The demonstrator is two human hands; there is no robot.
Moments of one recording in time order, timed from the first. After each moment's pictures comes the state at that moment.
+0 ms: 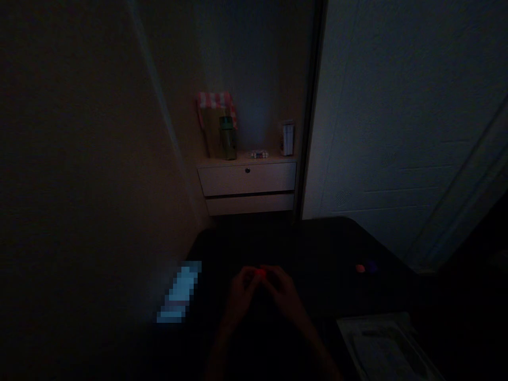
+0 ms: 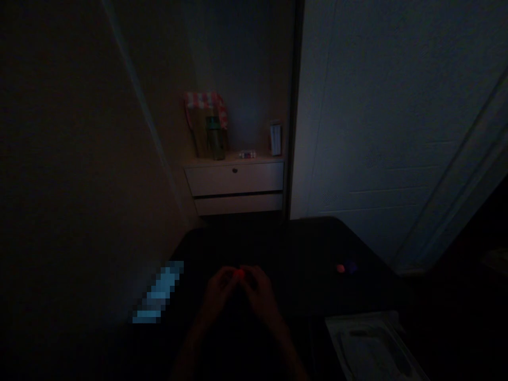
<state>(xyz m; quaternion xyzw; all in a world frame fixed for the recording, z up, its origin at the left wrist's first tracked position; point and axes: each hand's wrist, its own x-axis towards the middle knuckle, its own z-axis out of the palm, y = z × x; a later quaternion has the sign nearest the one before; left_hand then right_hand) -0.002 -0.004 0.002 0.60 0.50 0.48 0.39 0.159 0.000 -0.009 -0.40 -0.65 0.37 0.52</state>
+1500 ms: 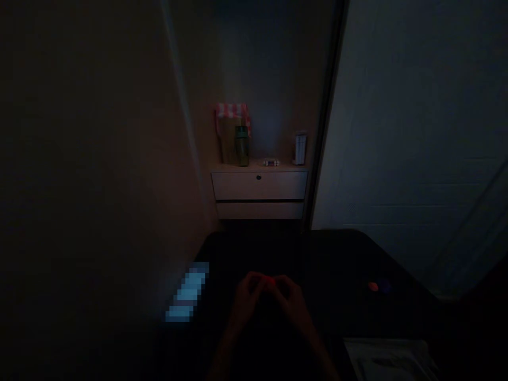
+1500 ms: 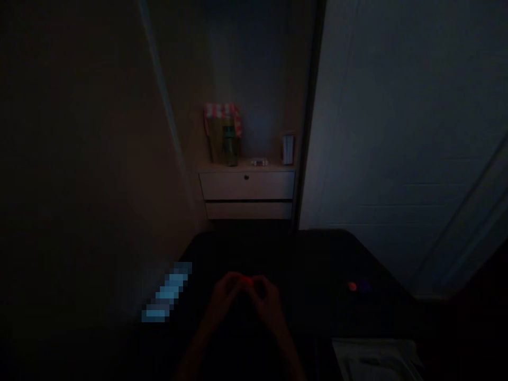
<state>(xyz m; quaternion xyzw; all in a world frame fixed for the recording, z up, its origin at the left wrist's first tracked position) -0.001 -0.001 0.004 0.54 0.49 0.53 0.42 0.157 0.000 0.002 -0.43 -0.62 0.43 0.50</state>
